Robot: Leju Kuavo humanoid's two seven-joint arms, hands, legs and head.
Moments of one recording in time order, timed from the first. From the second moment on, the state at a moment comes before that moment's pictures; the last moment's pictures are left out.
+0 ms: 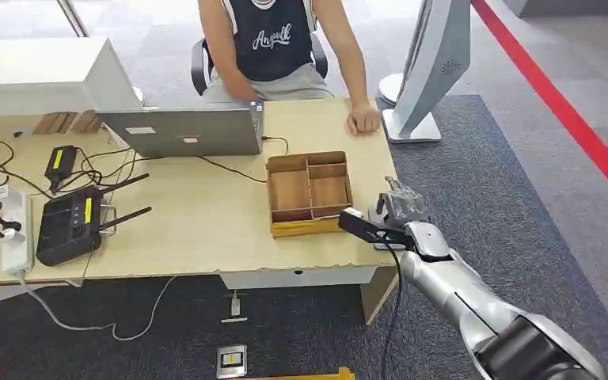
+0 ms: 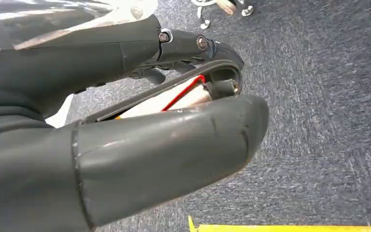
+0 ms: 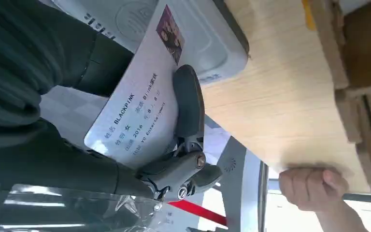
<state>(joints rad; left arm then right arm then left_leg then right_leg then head) -0.10 0.07 -0.96 -0.23 0.42 0.63 0.11 -0.75 -0.17 0.73 -0.43 0.77 -0.37 0.19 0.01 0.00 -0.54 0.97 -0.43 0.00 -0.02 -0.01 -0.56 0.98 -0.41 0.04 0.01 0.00</state>
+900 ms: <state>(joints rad) -0.11 0.07 -0.96 -0.23 0.41 0.63 0.08 -1.15 -0.11 0.72 -0.50 0.83 -0.32 0.22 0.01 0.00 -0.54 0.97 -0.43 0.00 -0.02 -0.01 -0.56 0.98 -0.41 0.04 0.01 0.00</state>
